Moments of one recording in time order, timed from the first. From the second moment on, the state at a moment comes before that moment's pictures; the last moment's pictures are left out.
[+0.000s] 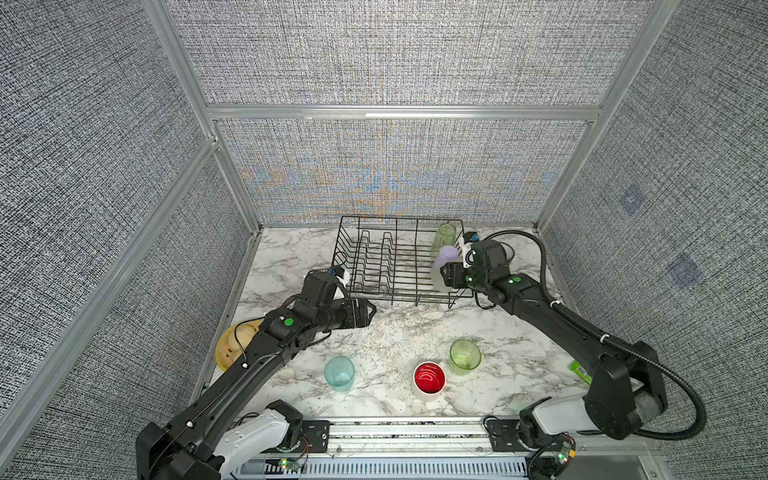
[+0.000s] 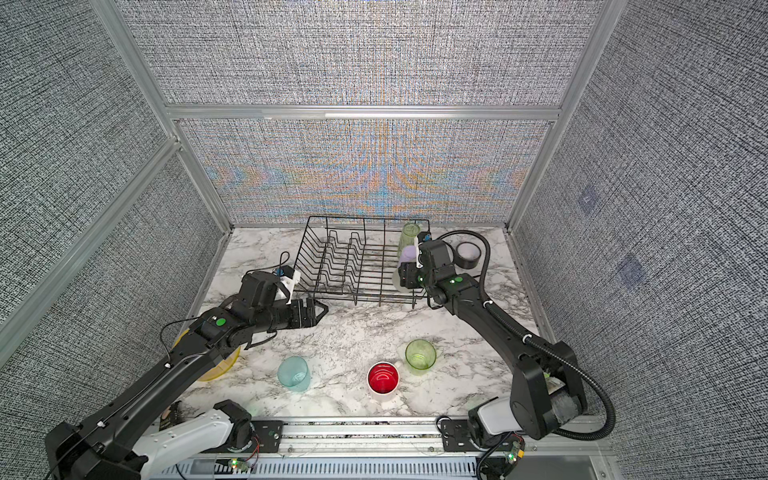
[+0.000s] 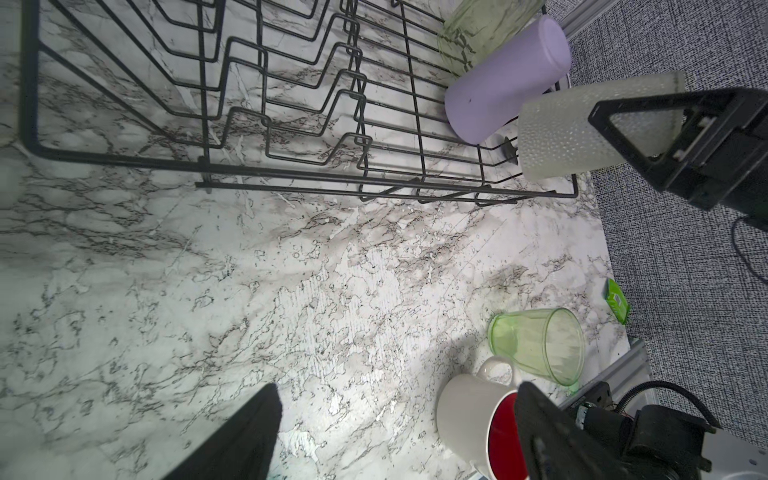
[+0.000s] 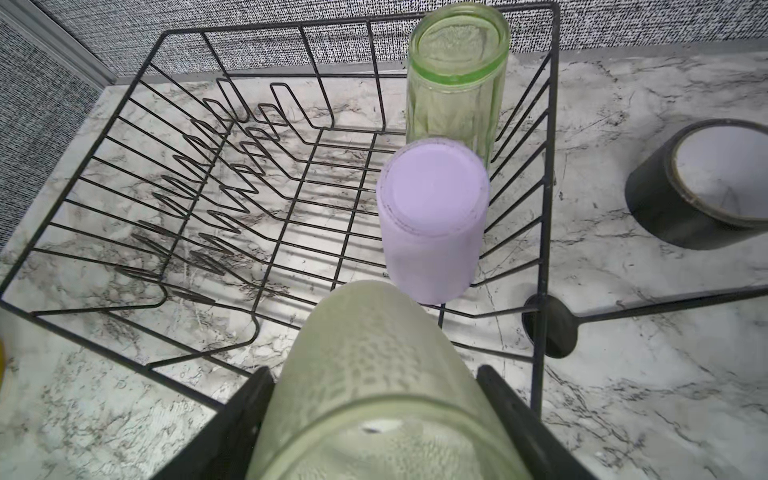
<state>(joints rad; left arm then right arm) -0.56 1.03 0.92 -0.67 0.22 -0.57 0.42 1.44 1.10 -0.34 0.04 0.28</state>
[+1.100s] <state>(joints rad) -0.56 0.97 0.88 -0.69 0.13 -0.61 0.44 1.68 1.26 -0.56 0.17 0.17</state>
